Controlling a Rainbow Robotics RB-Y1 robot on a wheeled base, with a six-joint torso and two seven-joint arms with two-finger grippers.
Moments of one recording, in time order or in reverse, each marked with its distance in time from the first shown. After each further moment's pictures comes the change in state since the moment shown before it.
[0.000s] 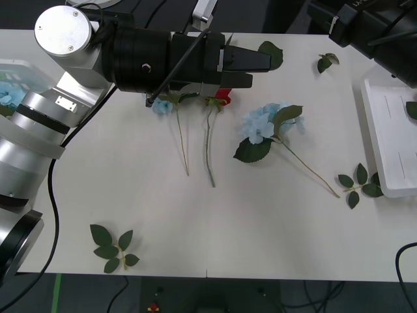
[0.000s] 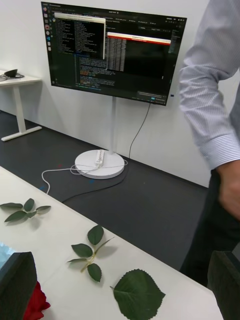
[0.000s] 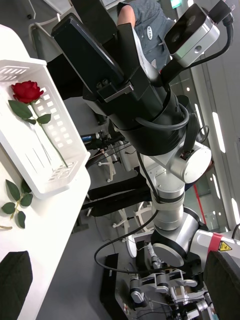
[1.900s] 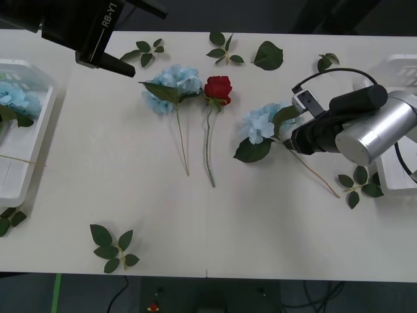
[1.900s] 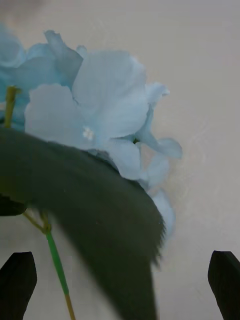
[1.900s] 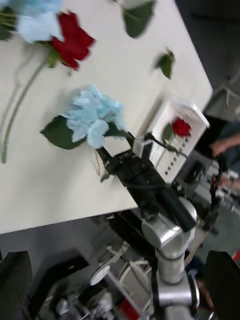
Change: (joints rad) right arm -0.172 -0.146 0.656 0.287 0.545 0.414 -0.738; left arm -0.136 0.491 0.037 -0.206 -0.231 0.223 1.302
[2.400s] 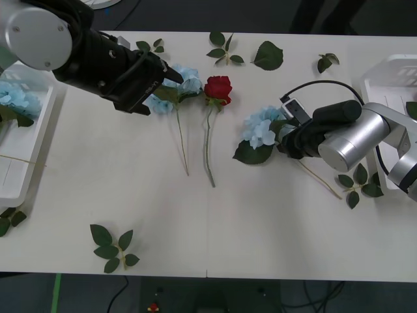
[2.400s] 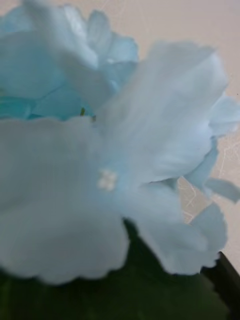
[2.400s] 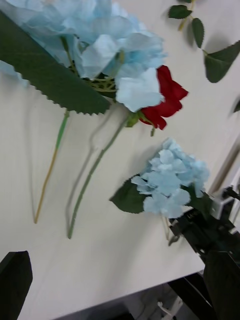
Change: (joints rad) right arm -0.072 0.048 0.138 0.174 0.013 -0.137 -0.007; left arm -0.004 0.001 -0.449 0.086 -0.273 -0.369 -0.076
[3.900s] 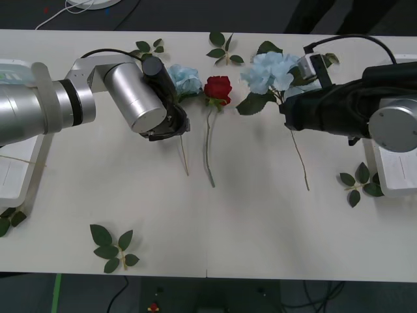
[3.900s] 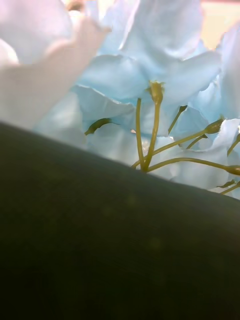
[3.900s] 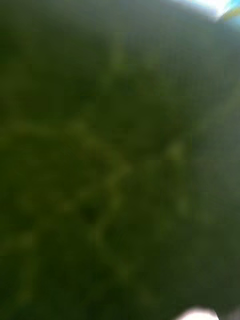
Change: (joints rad) right arm 0.161 -0.129 -0.322 -0.409 -0.411 -0.013 -0.010; left arm -0.322 -0.271 -0.711 0.429 -0.308 -0.190 0.000
